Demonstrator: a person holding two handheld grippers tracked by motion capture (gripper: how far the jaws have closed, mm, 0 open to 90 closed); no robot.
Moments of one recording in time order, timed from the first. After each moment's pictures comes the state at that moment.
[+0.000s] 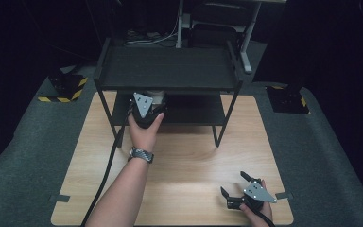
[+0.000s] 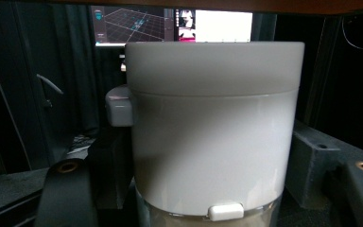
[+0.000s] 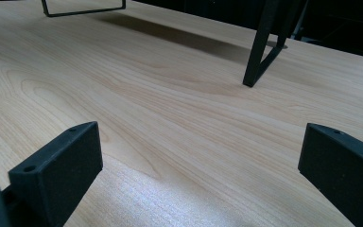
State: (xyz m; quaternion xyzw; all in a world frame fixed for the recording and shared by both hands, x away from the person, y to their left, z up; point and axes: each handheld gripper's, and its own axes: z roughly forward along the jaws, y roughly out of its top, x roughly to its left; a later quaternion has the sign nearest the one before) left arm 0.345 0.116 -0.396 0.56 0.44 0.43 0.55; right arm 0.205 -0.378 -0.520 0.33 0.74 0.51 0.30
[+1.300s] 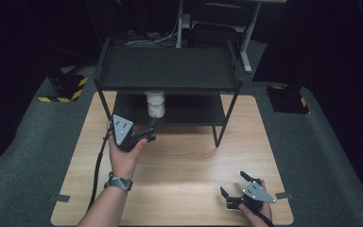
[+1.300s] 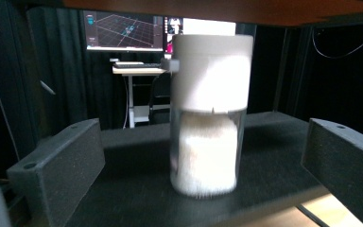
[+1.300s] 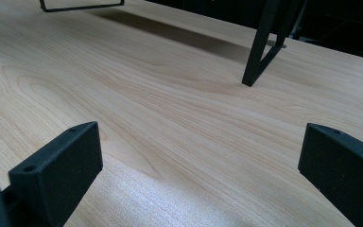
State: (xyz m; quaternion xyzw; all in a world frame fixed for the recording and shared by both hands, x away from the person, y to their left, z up) left arm 0.262 0.172 -0.418 0.56 0.42 0.41 0.59; right arm 0.205 -0.375 -0.519 0.32 0.74 0.50 0.31
